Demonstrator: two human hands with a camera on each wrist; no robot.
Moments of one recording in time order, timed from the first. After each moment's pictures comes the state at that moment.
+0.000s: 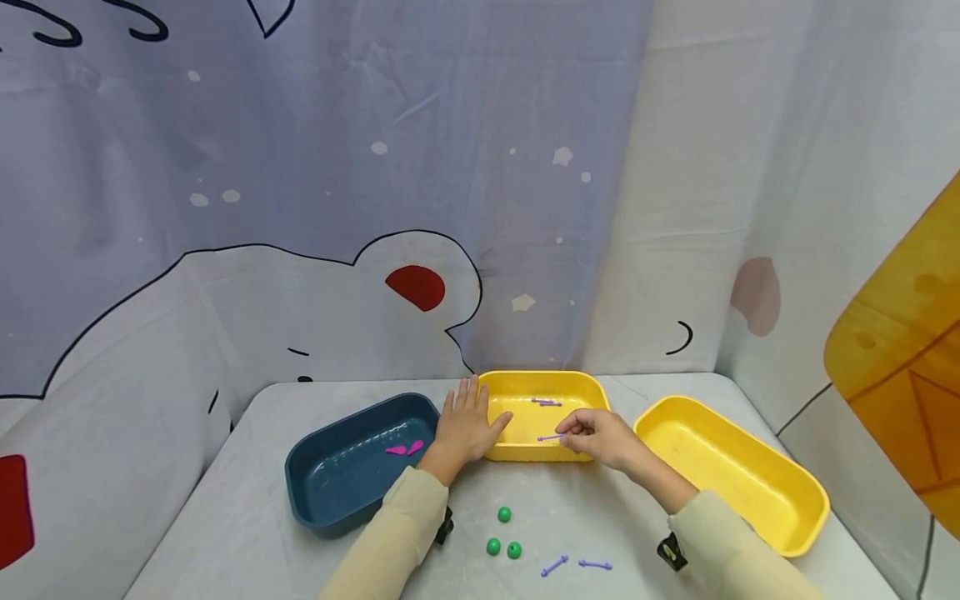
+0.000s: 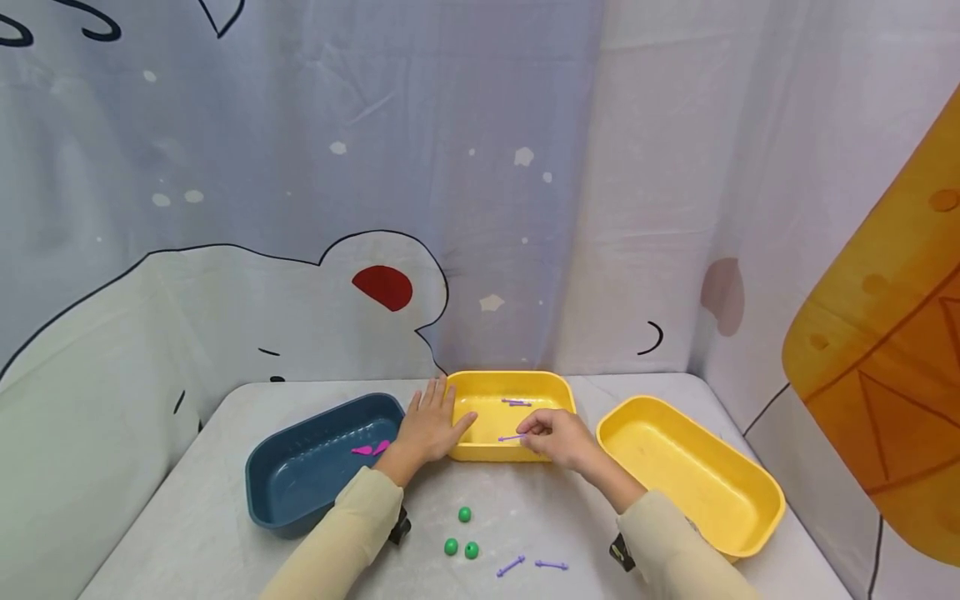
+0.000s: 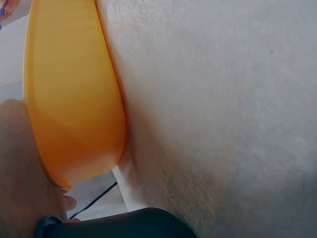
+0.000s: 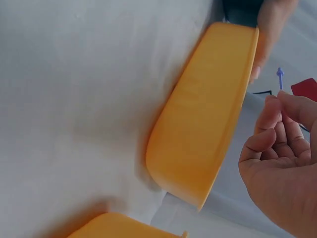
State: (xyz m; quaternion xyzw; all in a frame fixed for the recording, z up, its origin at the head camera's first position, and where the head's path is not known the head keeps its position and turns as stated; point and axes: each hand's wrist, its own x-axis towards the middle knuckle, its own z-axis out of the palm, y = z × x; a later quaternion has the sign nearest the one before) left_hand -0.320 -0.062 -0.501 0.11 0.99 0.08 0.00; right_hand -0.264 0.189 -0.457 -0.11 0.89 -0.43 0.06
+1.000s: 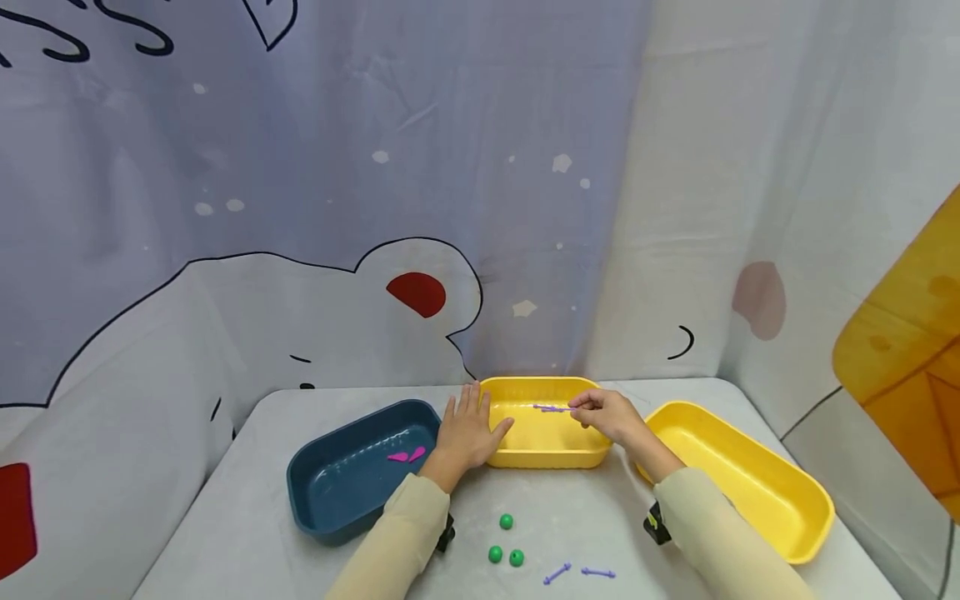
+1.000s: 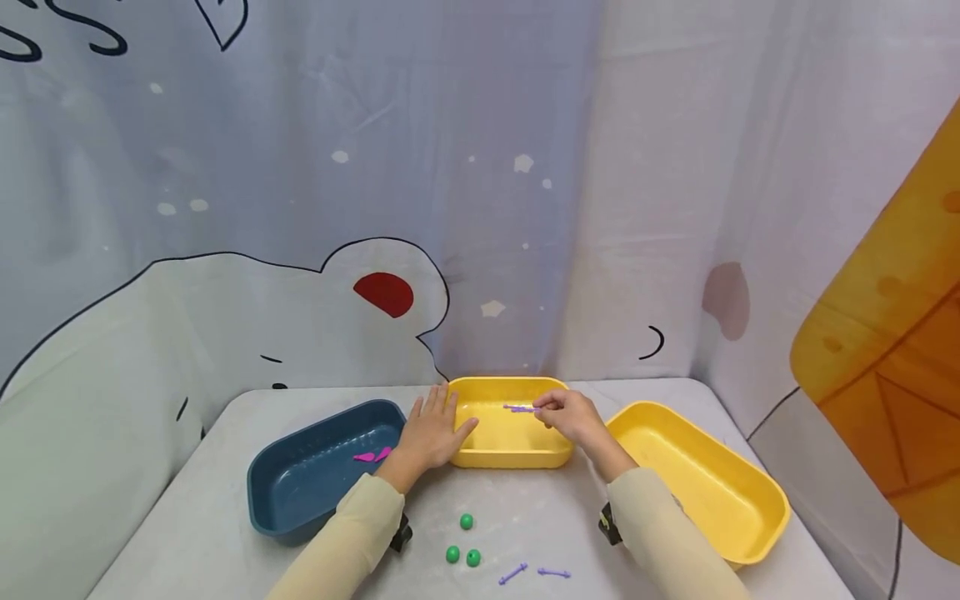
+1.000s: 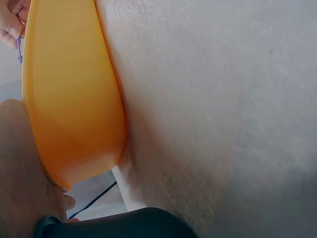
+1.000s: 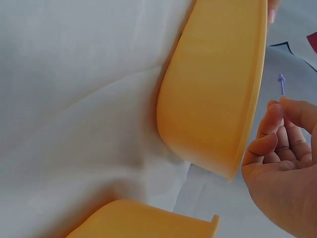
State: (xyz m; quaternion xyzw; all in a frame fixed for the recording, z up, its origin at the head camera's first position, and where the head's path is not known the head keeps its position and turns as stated) left_hand -0.320 -0.062 -0.502 0.12 0.99 0.07 -0.01; right_hand -0.313 0.203 -0.465 -0.04 0.89 -0.45 0.03
